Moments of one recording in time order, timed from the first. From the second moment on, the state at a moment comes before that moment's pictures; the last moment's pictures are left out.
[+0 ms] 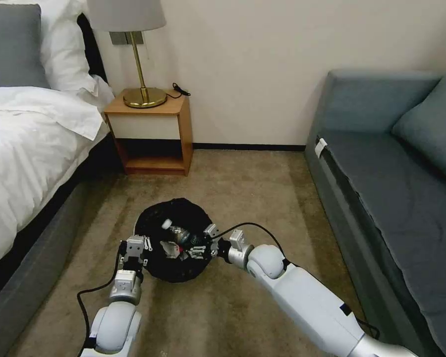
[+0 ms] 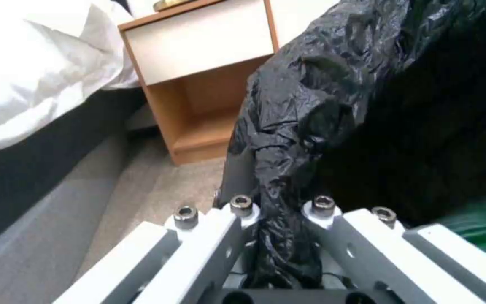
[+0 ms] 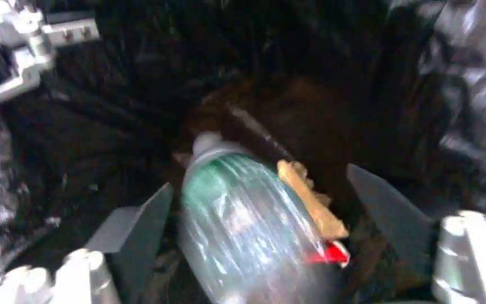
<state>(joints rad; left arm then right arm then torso) 1.40 -1.36 -0.52 -1.82 0.07 -0.06 -0.12 -0.75 1.27 -0.21 1.43 0.33 -0.17 -0.40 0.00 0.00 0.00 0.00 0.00</state>
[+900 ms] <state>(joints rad) 1.40 -1.47 -0.56 -1.92 -0.32 0.12 -0.43 -0.86 1.25 0.24 1.46 0.41 -0.17 -0.37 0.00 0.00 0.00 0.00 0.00</state>
